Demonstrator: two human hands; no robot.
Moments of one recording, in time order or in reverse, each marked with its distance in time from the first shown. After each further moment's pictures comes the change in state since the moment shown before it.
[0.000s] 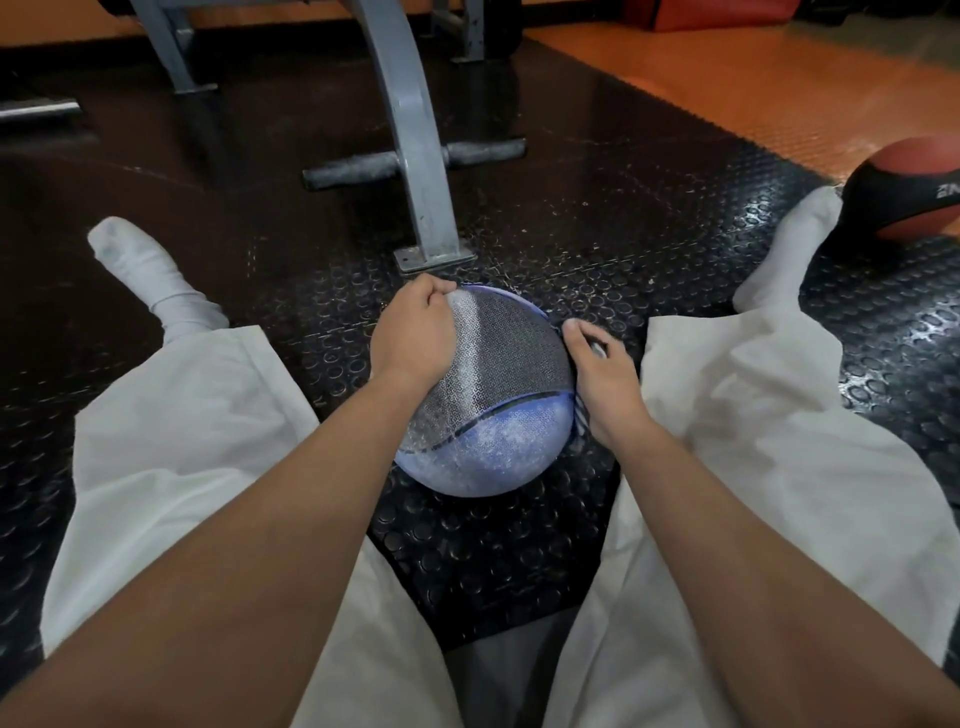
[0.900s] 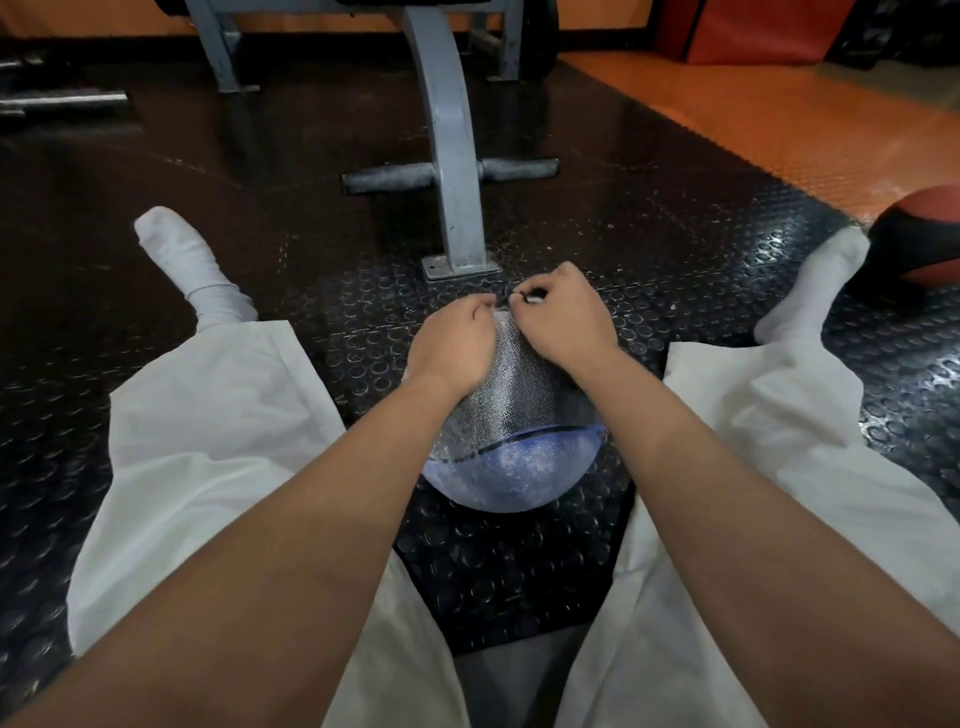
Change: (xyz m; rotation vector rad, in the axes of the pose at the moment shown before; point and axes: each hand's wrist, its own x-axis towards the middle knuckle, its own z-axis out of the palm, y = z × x) left_hand -0.005 0.004 -0.005 0.092 -0.106 0.056; right_hand 0.016 -0.061 0.071 -0.937 -0.107 -0.480
